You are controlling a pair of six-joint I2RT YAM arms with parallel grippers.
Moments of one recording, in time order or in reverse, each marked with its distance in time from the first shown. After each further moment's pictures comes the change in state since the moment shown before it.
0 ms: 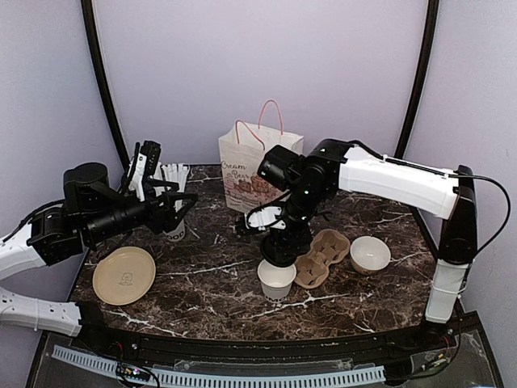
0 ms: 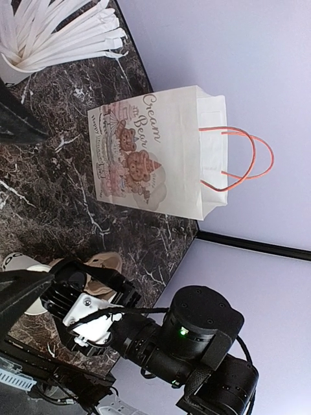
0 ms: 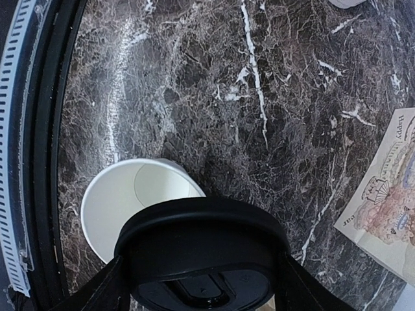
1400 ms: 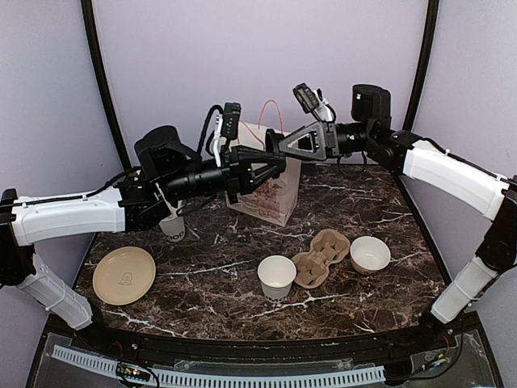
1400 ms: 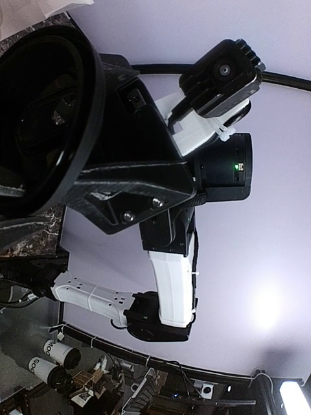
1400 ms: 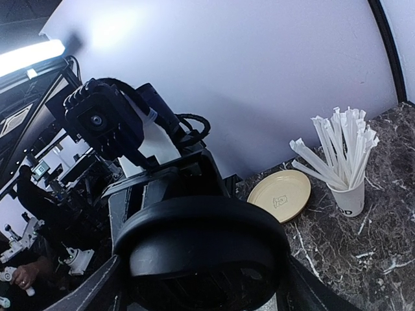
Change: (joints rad) left arm 0.013 0.599 0.287 0.701 0.671 -0.039; right arm -0.371 -0.311 -0.322 1.170 -0.986 1.193
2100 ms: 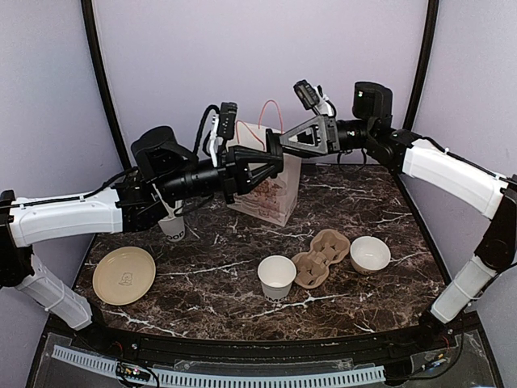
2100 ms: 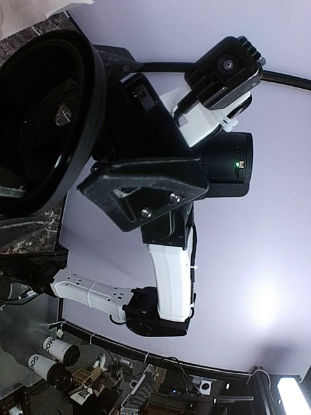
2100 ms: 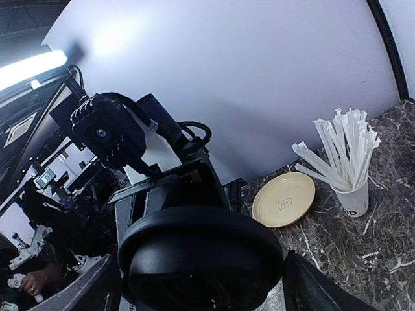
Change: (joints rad) left arm 0.006 -0.018 -0.016 0.006 0.006 -0.010; right arm -0.010 0.008 0.014 0.042 -0.012 0.074
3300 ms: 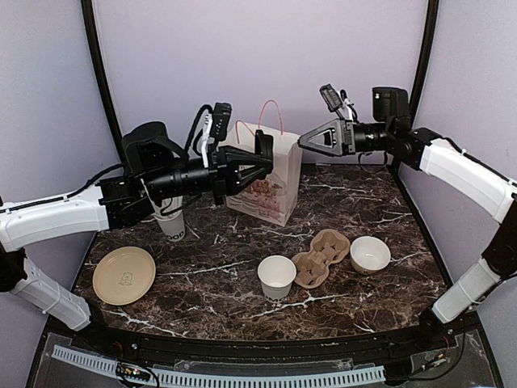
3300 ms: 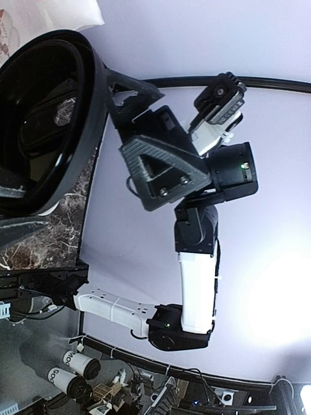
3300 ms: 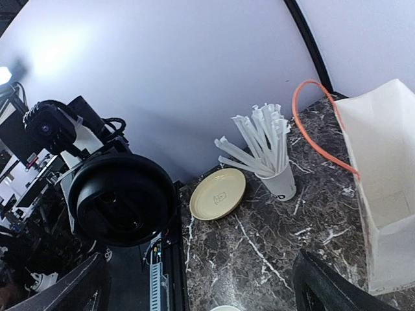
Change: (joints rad) left arm 0.014 -0.076 0.006 -0.195 -0.008 0.104; right arm -0.150 -0.076 -0.044 -0.230 0.115 -0.214
